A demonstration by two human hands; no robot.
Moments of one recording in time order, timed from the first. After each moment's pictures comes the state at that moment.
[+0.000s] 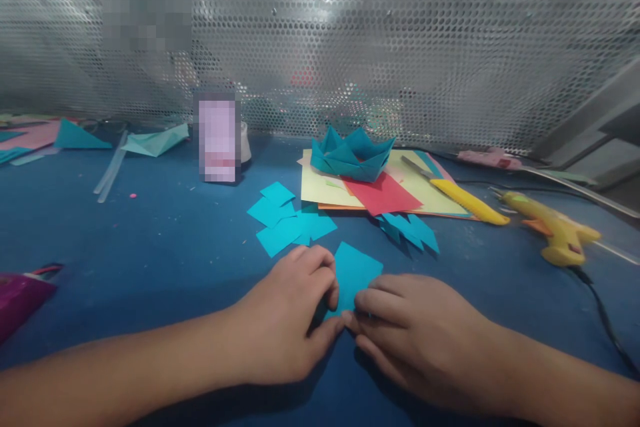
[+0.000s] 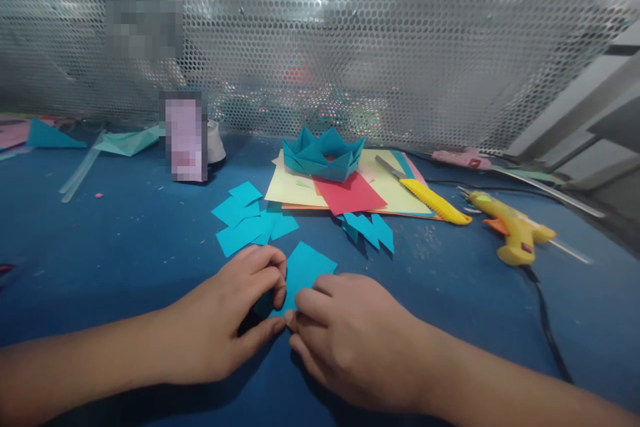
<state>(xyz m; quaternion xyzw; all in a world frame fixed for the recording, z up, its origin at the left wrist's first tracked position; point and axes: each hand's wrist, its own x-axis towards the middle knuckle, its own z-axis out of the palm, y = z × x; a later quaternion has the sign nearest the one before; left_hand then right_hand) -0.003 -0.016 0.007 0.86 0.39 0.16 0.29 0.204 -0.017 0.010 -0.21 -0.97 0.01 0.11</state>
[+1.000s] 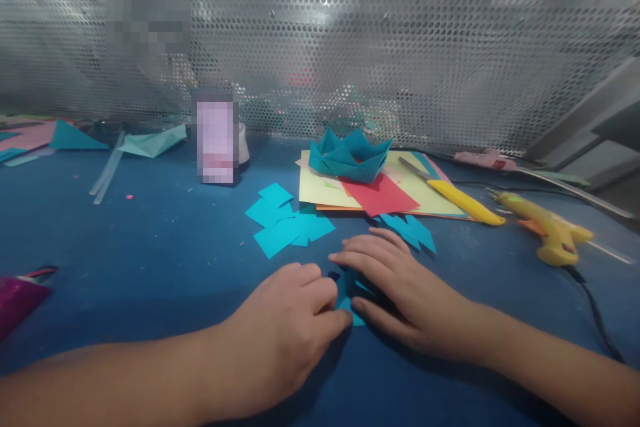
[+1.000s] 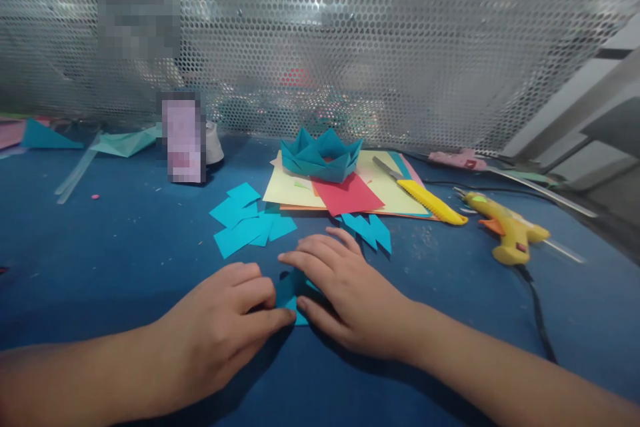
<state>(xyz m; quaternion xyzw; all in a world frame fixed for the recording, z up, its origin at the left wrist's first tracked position) -0.008 -0.023 -0.001 0.95 0.27 0.14 0.09 0.215 0.011 0.002 -0.29 -0.94 0.12 0.16</state>
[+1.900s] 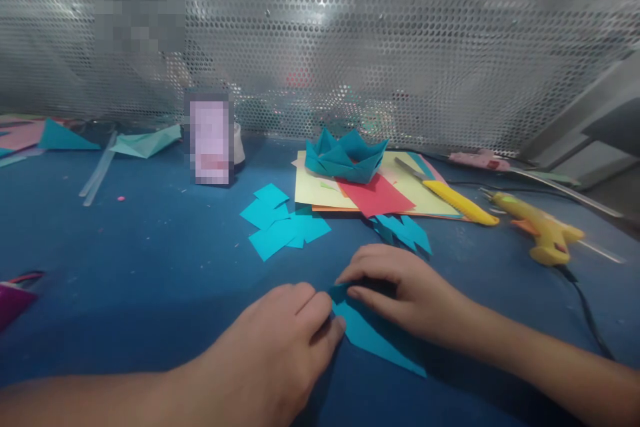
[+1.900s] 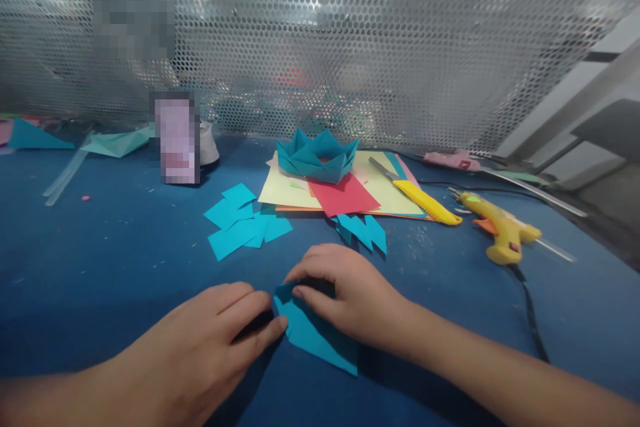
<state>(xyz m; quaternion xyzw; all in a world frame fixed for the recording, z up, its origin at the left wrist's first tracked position) 0.000 -0.032 0.016 0.96 0.27 -0.06 0.04 0.212 0.016 0.005 -0.32 -0.87 0.30 0.20</state>
